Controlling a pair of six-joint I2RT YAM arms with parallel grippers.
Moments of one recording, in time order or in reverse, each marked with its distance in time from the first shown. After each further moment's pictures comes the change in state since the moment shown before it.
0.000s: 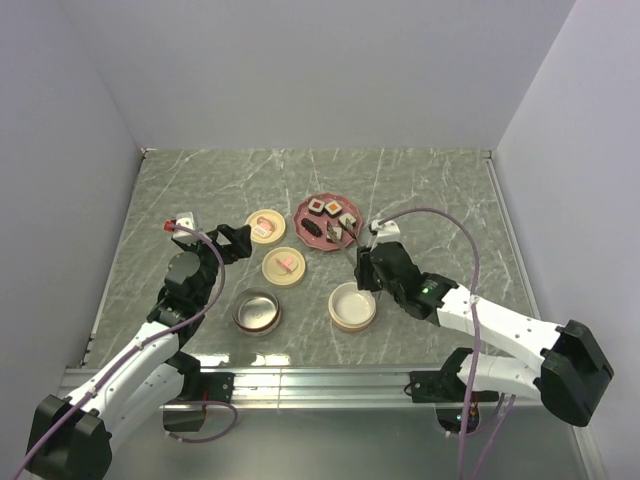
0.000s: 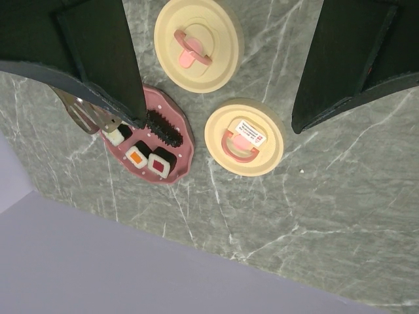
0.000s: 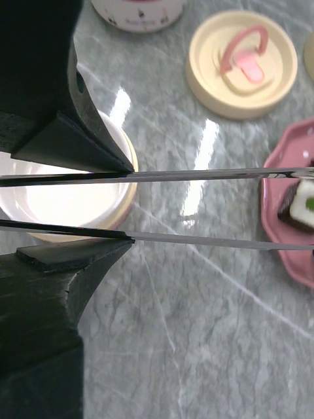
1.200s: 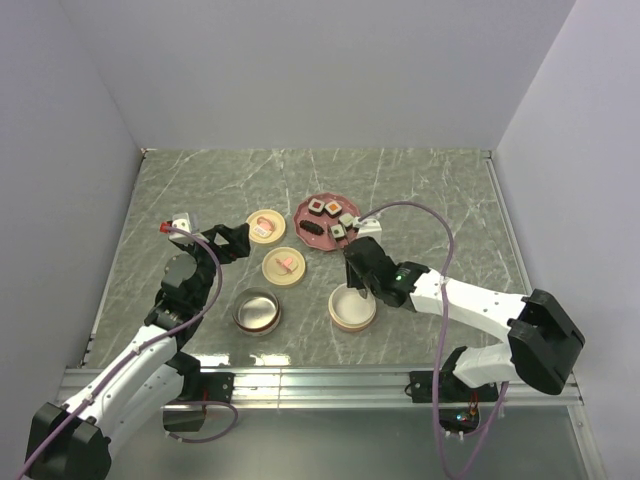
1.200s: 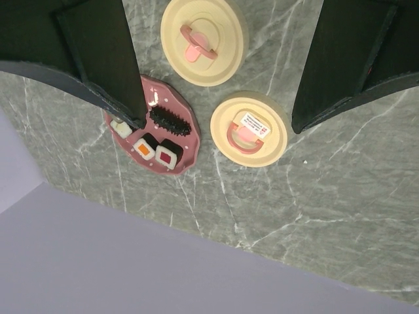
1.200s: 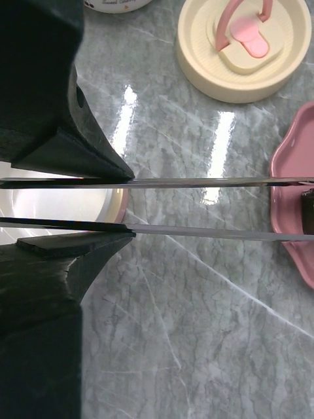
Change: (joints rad) left arm 0.000 -0.040 0.000 -0.001 0.000 0.000; right arm 0.067 0.211 0.136 -0.073 0.087 0.083
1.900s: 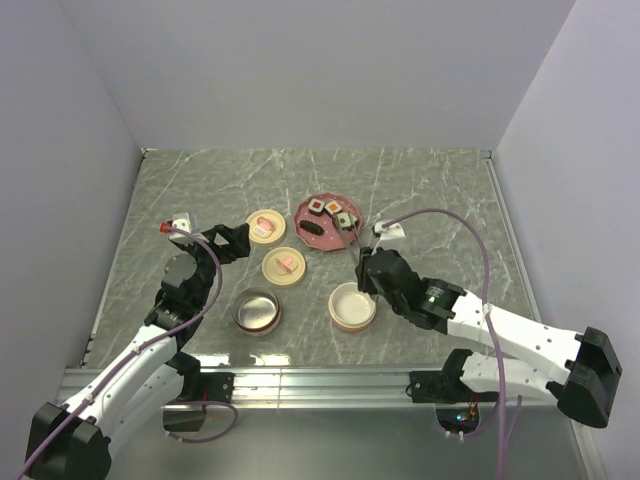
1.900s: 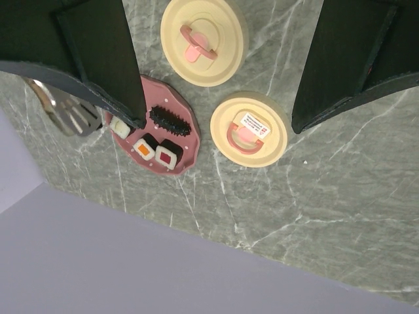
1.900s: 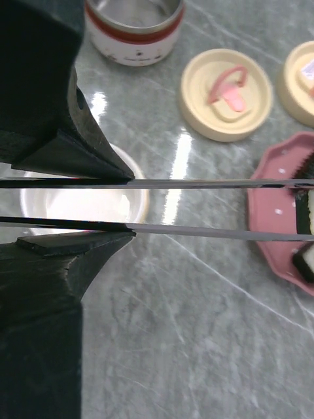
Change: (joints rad) left arm 0.000 0.000 0.000 0.000 0.000 0.000; right arm 0.078 -0.298 -0.058 -0.058 0.111 0.021
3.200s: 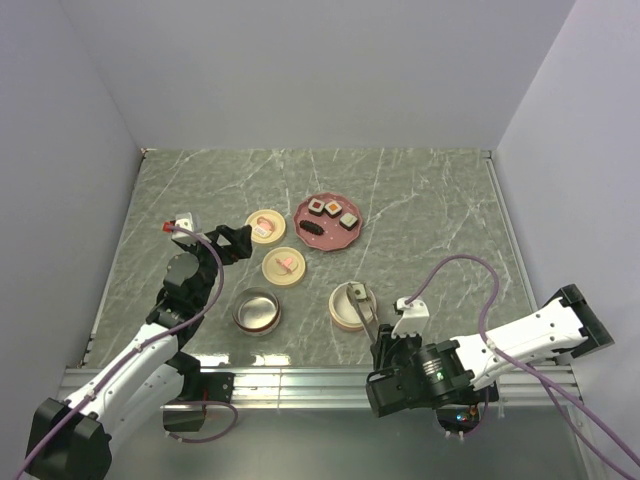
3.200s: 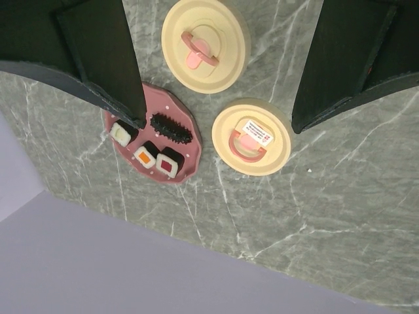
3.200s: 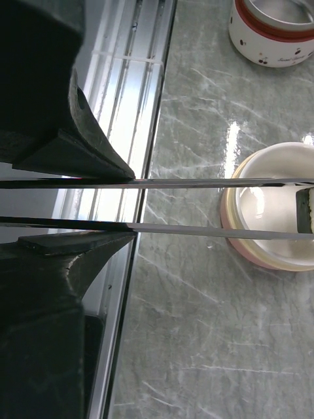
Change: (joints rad) left arm 0.000 0.021 -0.004 0.001 0.018 -0.015; right arm 0.918 0.025 0.118 -1.010 0.353 1.270
